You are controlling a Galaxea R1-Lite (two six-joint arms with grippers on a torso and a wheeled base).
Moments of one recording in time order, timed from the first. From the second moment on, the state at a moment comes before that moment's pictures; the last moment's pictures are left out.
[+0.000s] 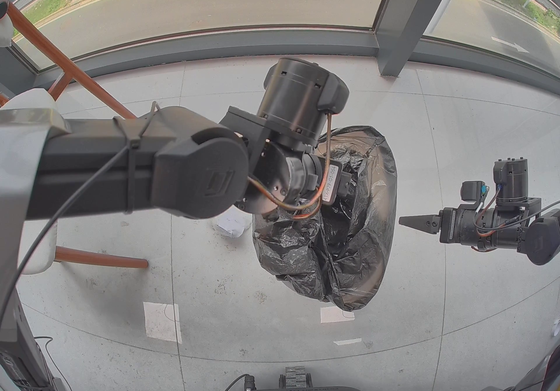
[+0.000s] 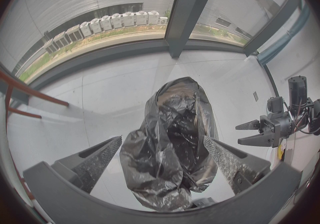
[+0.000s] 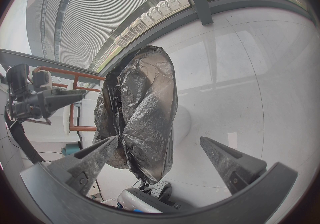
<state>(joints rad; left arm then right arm) -0.83 2.02 -1.67 0.24 0.42 -0.21 0.19 1.74 -0.65 -0.52 0.43 0.28</state>
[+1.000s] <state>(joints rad) -0.75 1.90 -1.22 -0.04 0.31 -0.22 0.19 1.73 -0.61 -0.52 0.43 0.28</state>
